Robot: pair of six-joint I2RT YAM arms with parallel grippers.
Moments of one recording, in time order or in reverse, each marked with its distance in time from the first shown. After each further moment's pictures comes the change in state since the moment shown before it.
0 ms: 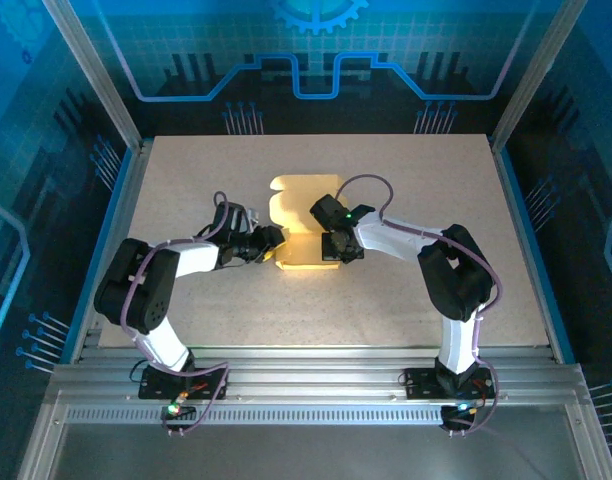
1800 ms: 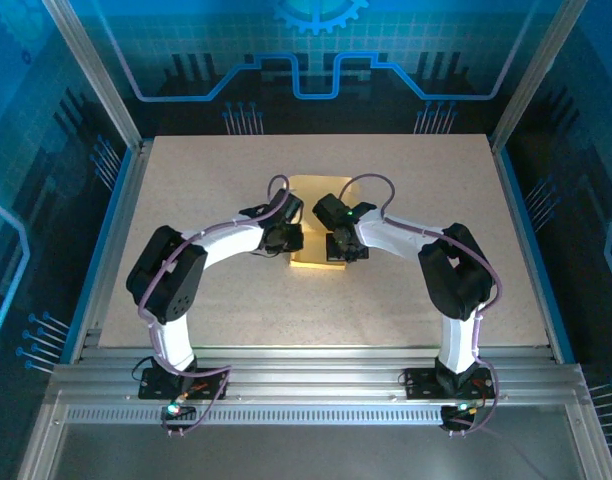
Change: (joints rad) left arm -0.295 0.169 0.439 -0.587 -0.572 0.320; right arm -0.013 0.006 0.018 -0.071 0.012 -0.003
